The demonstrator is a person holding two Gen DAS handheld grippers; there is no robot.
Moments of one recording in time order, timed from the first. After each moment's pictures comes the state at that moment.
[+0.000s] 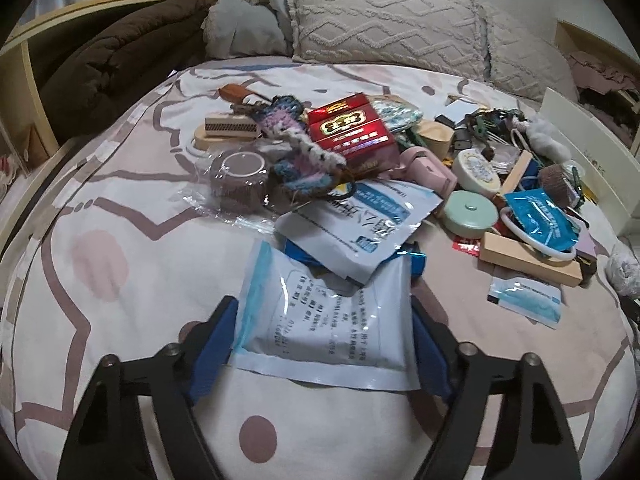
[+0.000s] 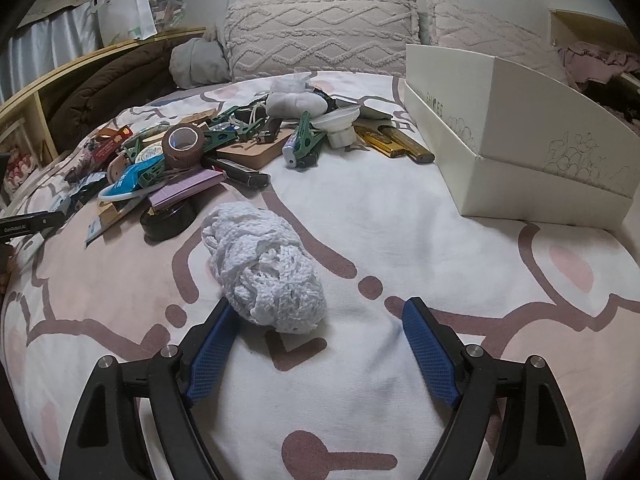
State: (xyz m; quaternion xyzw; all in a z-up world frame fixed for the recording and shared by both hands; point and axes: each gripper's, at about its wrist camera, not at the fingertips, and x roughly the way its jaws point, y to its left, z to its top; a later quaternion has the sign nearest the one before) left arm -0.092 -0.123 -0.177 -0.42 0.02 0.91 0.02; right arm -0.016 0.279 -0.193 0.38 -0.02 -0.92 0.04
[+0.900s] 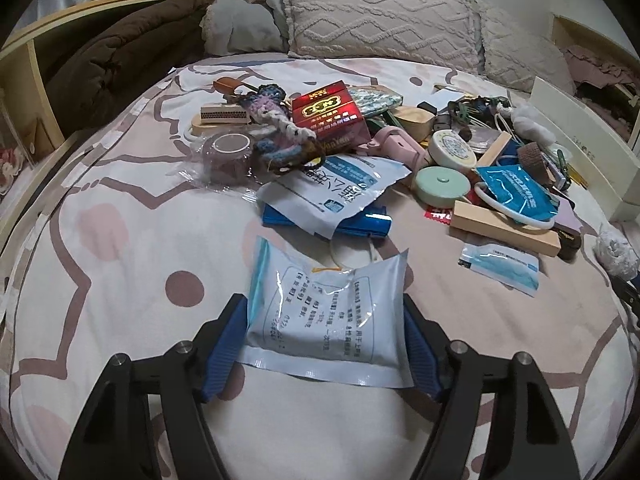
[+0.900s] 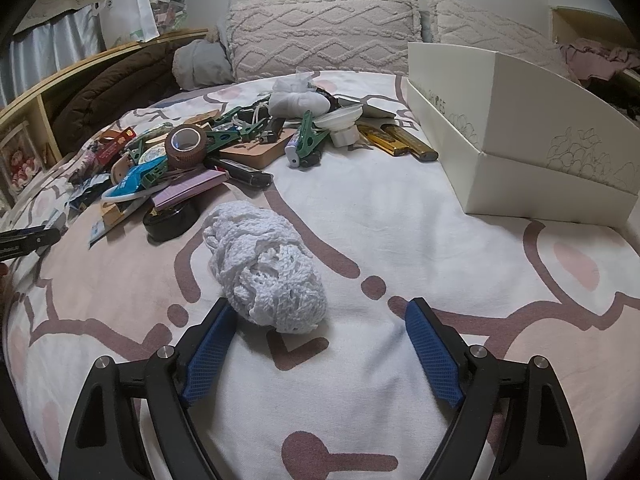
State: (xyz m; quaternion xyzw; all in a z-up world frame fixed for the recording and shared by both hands) left arm -0.066 -0.108 -0.178 -0.43 0.02 0.90 0.02; right arm -0.015 0.280 -0.194 0.38 -0.03 -0.92 0.05
